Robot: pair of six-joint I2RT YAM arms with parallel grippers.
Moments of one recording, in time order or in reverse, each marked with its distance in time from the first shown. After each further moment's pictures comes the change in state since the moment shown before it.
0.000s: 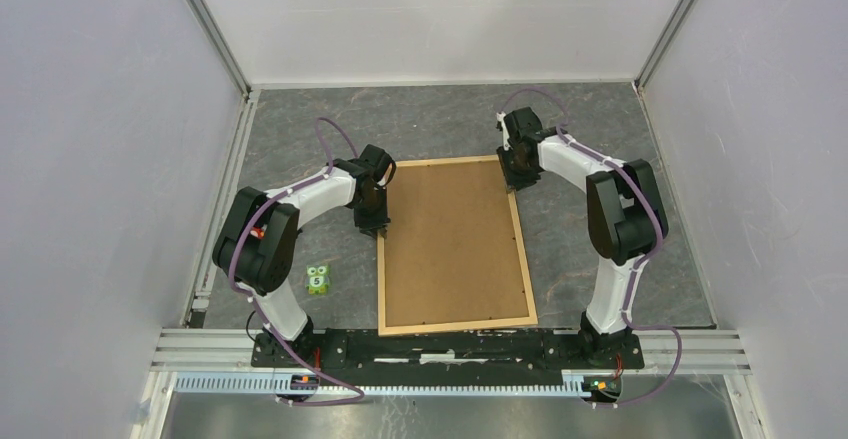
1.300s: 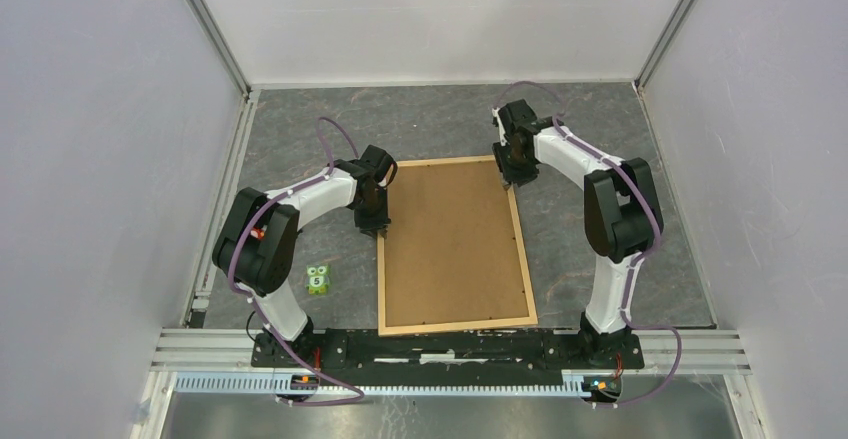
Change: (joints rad) left arm -0.011 -0.005 -0.003 0.003 -0.016 0.000; right arm 0.023 0.002 0.102 -0.113 0.020 0.001
